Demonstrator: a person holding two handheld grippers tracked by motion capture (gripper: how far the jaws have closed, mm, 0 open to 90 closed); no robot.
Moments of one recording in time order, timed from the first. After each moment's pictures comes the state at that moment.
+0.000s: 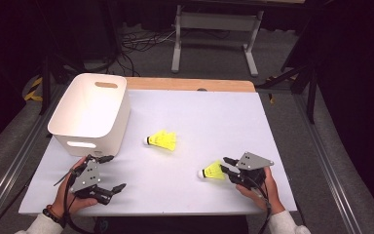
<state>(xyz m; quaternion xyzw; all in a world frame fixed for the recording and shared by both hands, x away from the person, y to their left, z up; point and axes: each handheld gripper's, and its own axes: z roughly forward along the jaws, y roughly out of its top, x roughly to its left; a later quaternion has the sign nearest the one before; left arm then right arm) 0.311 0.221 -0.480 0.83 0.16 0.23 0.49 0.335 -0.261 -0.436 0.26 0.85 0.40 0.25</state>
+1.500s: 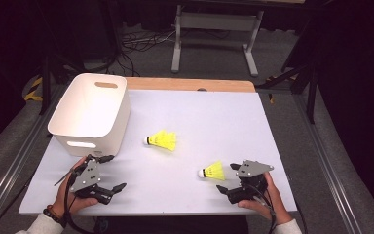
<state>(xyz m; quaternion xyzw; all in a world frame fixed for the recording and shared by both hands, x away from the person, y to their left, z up) 0.312 0.221 -0.480 0.82 0.17 0.23 0.49 0.313 -0.261 -0.436 0.26 0.87 0.37 0.18</state>
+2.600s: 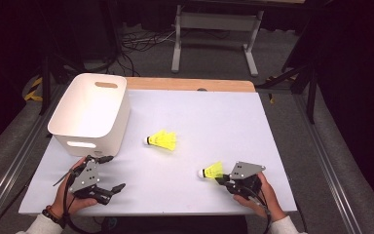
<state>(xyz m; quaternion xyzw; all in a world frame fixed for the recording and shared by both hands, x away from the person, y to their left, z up) 0.311 0.223 -0.480 0.83 0.17 0.23 0.49 0.318 -0.250 -0.447 0.22 0.89 0.36 0.17</state>
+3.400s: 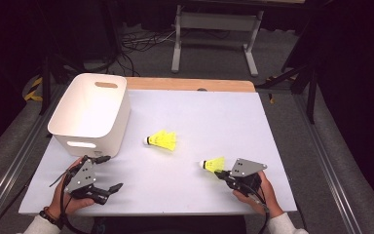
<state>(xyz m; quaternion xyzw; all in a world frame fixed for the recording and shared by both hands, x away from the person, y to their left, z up) 0.310 0.230 -0.481 0.82 0.18 0.23 0.49 0.322 -0.248 -0.438 0.21 0.88 0.38 0.20</state>
